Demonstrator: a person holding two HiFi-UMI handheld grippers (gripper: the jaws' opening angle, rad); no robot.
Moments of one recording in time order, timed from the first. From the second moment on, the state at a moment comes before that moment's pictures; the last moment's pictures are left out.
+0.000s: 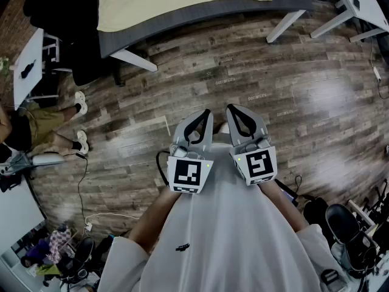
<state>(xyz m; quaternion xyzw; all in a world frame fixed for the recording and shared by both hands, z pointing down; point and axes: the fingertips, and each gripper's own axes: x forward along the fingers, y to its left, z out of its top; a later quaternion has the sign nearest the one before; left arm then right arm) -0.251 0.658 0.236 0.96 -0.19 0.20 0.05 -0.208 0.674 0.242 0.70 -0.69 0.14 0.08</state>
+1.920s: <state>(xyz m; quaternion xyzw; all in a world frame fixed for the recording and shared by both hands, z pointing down) -0.240 0.390 0.260 0.96 -0.15 0.21 0.12 -0.165 0.441 0.254 0.74 -0.63 0.17 0.12</state>
